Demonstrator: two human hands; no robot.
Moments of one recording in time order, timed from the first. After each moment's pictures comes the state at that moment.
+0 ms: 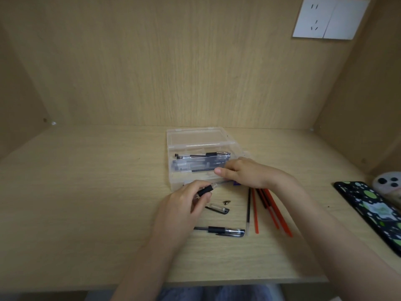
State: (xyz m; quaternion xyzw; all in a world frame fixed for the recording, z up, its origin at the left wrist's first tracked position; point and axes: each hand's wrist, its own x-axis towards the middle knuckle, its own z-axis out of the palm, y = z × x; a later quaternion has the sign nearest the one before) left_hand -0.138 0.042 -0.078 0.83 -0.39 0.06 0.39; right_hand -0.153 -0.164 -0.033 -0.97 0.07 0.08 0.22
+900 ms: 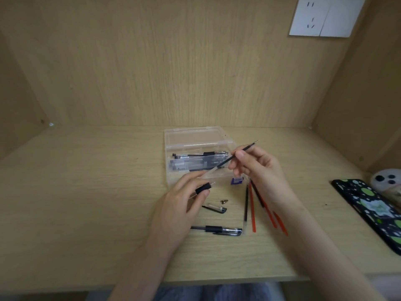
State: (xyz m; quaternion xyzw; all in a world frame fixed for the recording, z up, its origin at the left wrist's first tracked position) left_hand -0.139 0.042 -0.077 0.80 -0.40 0.07 0.43; right_hand -0.200 -0.143 -0.035 -0.68 0.02 -0.25 0.69
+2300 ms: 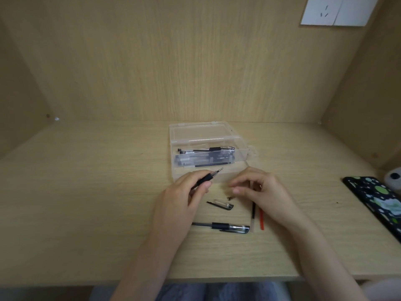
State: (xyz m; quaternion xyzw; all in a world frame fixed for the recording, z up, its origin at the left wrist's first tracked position) left_hand -0.139 0.046 -0.075 0.80 -0.37 0.09 0.46; right_hand -0.212 -0.145 -0.070 -0.88 0.04 -0.19 0.44
